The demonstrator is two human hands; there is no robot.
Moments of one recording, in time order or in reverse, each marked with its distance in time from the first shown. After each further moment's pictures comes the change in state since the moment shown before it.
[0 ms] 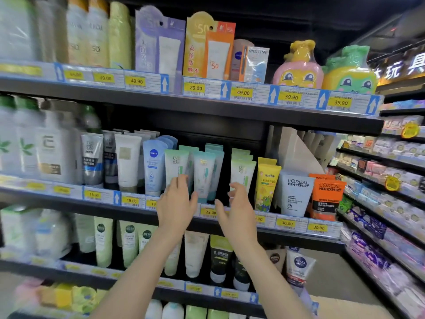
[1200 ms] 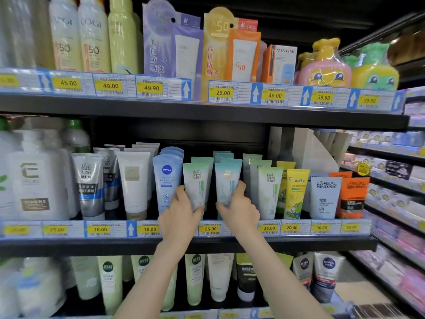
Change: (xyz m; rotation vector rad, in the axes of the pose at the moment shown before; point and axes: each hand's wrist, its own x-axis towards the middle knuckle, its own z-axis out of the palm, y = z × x) left_hand 0.047 -0.069 0.006 0.020 -0.171 -0.028; right_hand 0.057 -0.033 0.079 -0.345 -0.019 0.335
